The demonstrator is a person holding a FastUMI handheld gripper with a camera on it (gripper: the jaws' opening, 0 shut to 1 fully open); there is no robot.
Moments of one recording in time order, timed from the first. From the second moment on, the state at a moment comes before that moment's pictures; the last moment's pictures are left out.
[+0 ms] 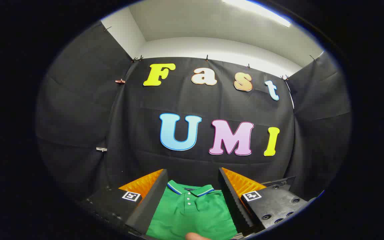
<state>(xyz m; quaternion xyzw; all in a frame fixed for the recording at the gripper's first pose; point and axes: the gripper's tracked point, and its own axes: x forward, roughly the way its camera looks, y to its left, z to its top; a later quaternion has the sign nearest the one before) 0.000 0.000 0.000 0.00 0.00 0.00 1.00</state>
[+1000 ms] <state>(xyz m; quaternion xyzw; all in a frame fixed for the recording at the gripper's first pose) -0.006 -0.015 -0.009 -0.01 0.02 0.01 1.00</state>
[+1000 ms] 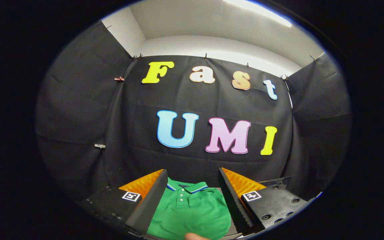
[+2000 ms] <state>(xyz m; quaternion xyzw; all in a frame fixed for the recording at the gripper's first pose) 0.066 -0.018 -0.101 -0.01 0.21 0.00 0.98</state>
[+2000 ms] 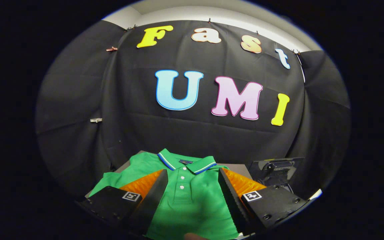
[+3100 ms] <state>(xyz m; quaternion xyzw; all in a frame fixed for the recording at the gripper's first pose) 0.078 -0.029 -0.197 0.15 0.36 -0.01 0.92</state>
